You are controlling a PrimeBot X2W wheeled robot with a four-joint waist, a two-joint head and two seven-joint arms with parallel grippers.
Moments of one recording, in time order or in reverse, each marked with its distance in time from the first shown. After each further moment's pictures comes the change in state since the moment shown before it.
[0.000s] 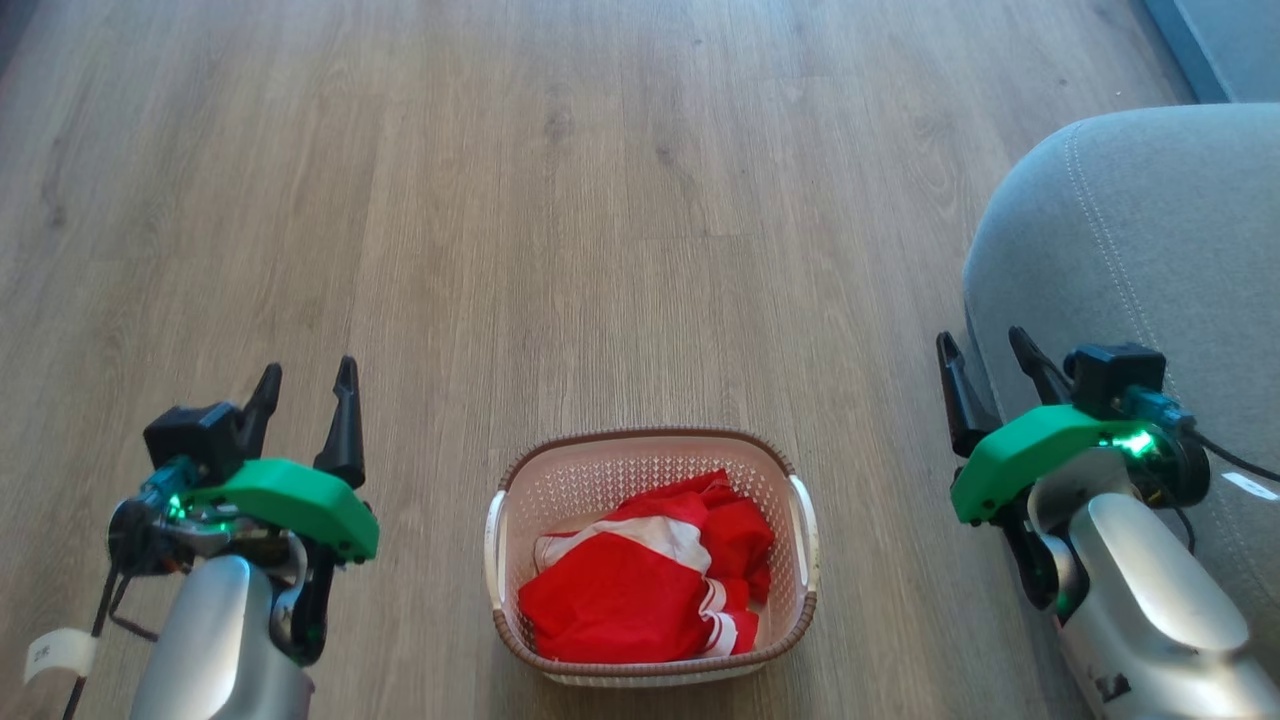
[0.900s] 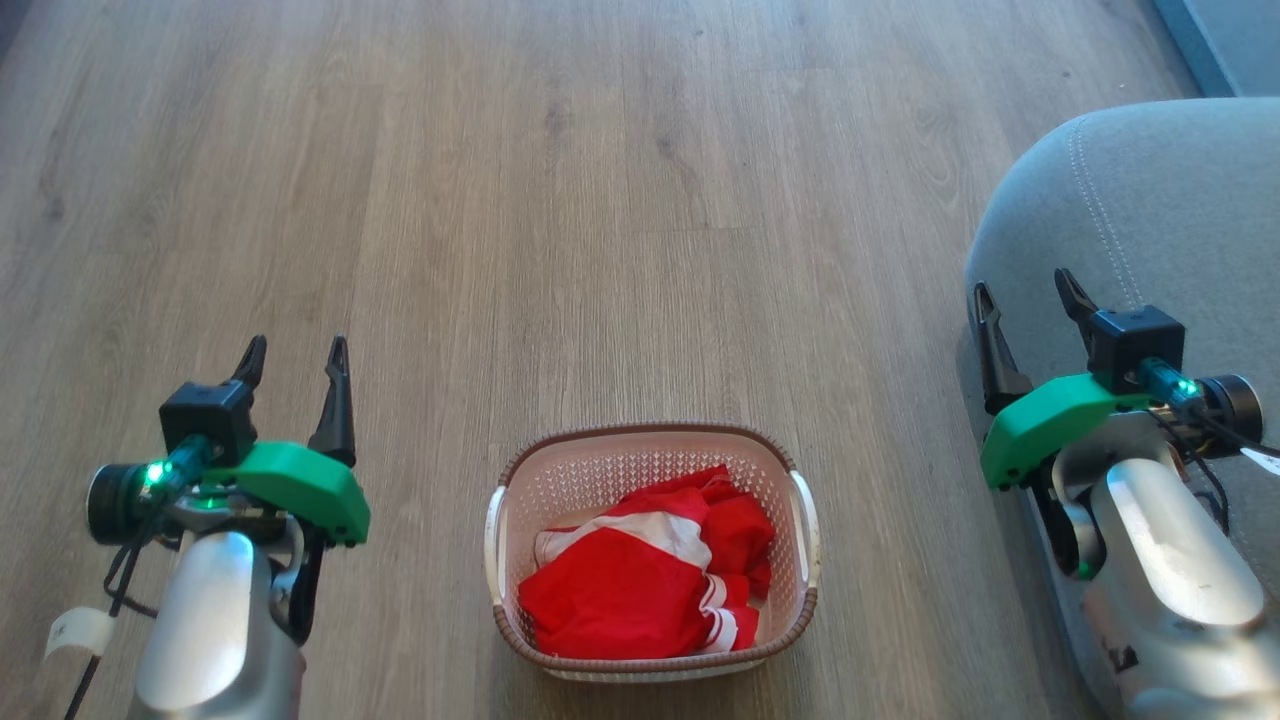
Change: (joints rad) left arm -0.055 -0.010 0.047 0.053 0.207 0.002 -0.053; right arm -0.043 0.004 -0.096 0.003 -0.257 0.000 -0.052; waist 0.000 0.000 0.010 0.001
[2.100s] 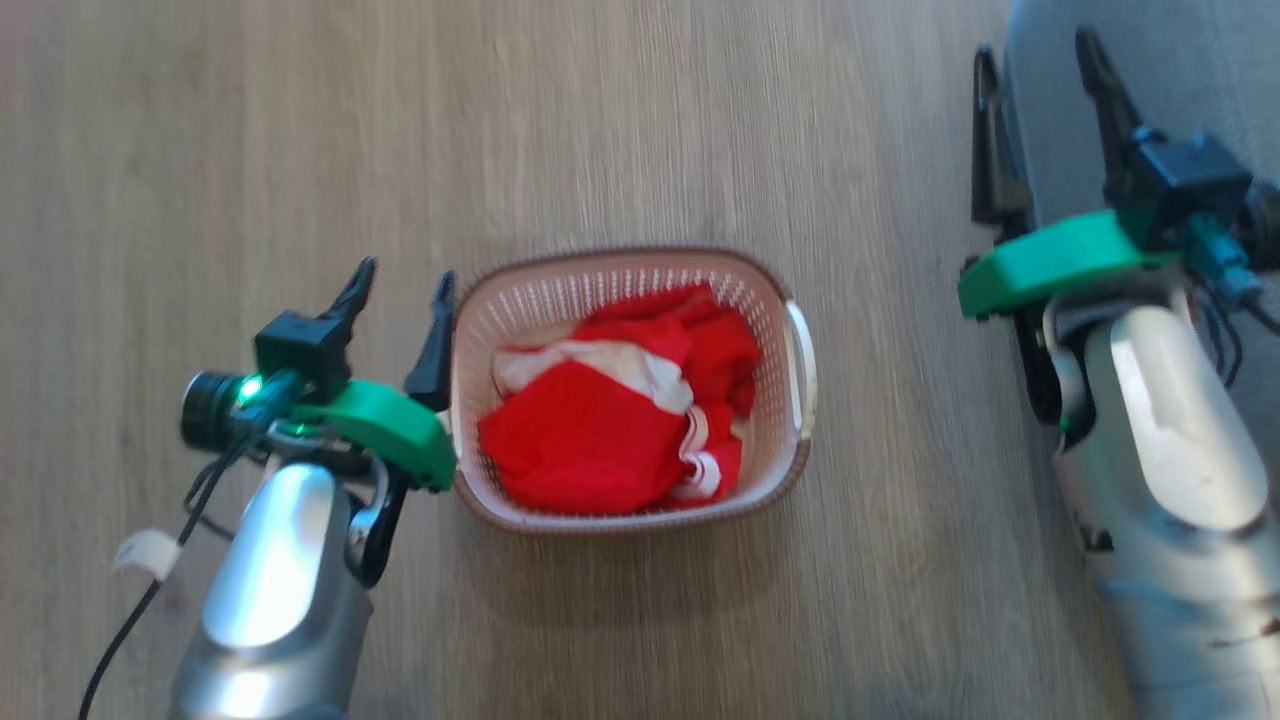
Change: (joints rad) left arm -0.090 -0.017 -0.194 -0.031 -0.088 -0.003 0.000; right arm -0.153 0.090 -0.070 -0.246 -0.108 0.000 -0.003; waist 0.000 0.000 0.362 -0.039
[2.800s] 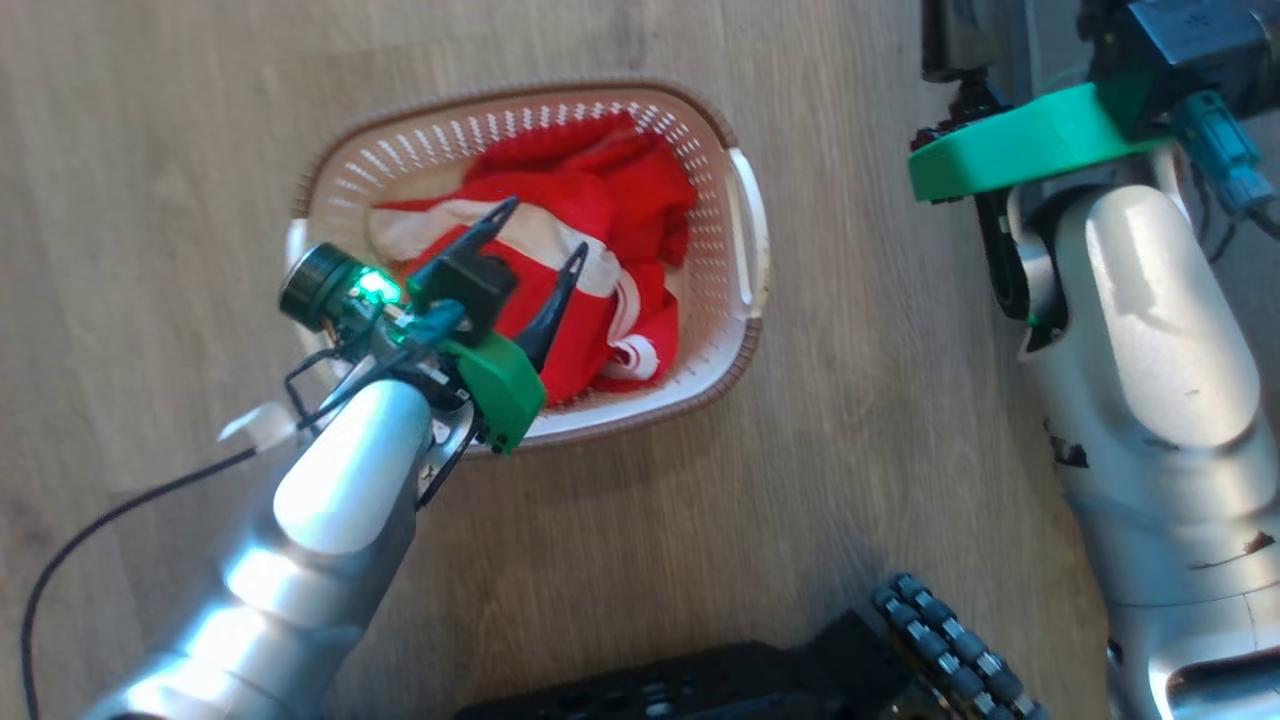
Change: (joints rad) left arm -0.252 0.071 -0.434 0.130 -0.001 0.000 -0.002; right arm -0.191 0.036 0.085 -0.076 -0.031 0.000 -0.005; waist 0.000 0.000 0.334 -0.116
